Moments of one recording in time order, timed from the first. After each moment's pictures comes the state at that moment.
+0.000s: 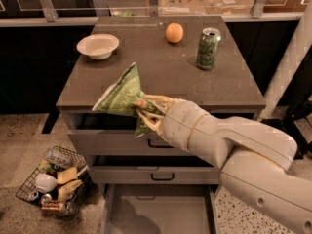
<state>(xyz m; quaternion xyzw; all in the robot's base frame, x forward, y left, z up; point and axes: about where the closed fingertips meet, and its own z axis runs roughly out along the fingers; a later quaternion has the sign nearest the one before) 0.488 0.014 0.873 -0.52 0.55 0.03 0.65</state>
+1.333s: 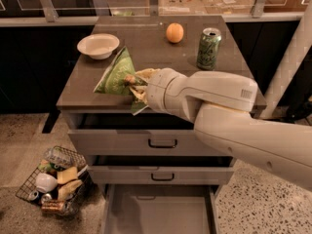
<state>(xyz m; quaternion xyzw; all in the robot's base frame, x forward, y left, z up) 0.565 0.038 0.883 -0.56 0.59 -0.03 0.58</state>
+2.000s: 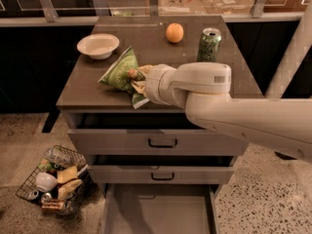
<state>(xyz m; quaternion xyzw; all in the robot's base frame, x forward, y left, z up) 0.624 0.038 0.843 -0.57 0.61 -0.05 0.54</state>
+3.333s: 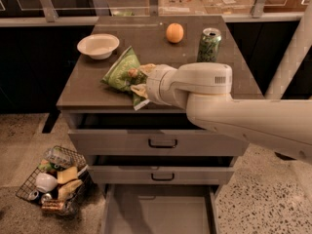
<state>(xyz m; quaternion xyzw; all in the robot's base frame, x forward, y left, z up) 0.623 0.039 0.846 -0.57 0.61 -0.05 0.54</state>
